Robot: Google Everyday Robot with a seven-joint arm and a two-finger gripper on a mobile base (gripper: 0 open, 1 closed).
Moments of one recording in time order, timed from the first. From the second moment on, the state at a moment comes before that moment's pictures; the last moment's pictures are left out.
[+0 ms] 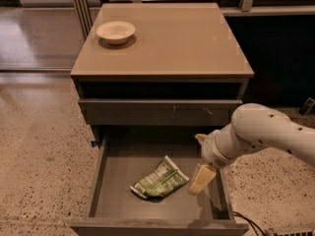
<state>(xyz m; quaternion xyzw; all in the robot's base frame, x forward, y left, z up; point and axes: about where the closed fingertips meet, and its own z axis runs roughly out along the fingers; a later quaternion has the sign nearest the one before) 0.471 -0.117 0.637 -0.60 0.76 0.14 0.21</state>
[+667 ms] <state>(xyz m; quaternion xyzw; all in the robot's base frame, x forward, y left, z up) 0.475 -0.117 0.558 -0.56 0.79 0.17 0.19</state>
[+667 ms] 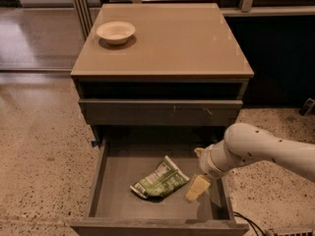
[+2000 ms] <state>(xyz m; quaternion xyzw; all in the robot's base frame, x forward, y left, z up) 0.483 -0.070 0.468 -0.58 0.78 0.19 0.14</state>
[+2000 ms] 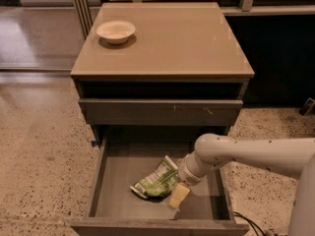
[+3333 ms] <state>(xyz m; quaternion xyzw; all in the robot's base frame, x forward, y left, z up) 0.516 0.008 0.394 -0.61 0.76 0.19 0.14</state>
